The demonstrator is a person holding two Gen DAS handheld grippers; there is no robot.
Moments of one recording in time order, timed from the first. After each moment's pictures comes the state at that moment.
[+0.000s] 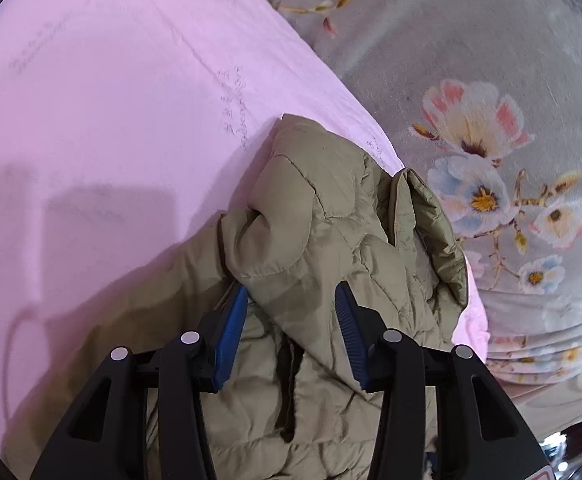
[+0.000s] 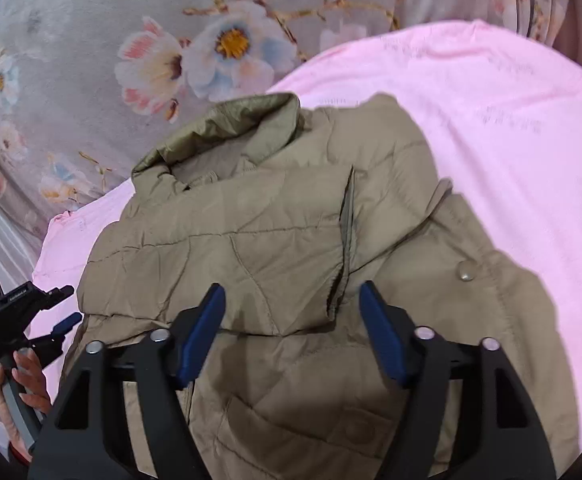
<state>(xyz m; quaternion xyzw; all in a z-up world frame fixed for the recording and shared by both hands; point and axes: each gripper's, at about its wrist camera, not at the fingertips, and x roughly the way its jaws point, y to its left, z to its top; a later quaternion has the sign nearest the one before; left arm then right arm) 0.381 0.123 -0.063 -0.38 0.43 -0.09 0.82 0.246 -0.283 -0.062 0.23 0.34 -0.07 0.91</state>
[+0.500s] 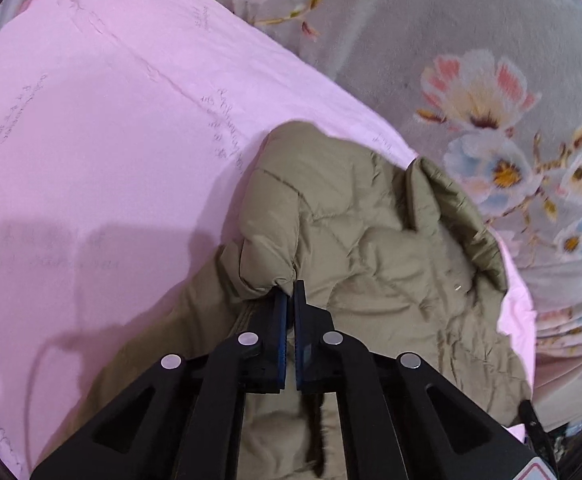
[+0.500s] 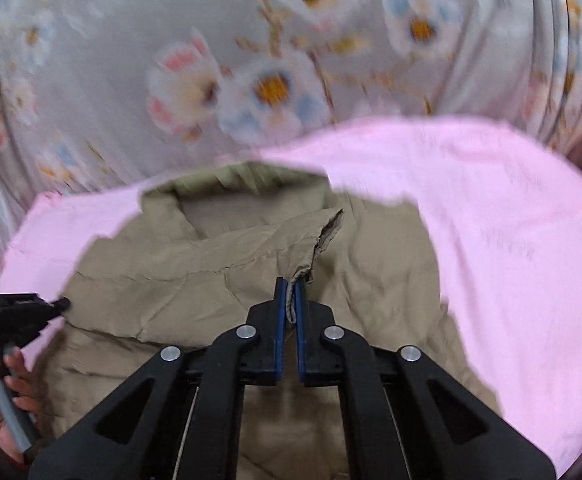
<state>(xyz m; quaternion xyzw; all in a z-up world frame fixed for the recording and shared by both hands) 0.384 0.110 -0.068 -0.26 0.42 -0.05 0.87 0.268 -0.273 -0.040 0.12 0.33 -0.10 0.93</state>
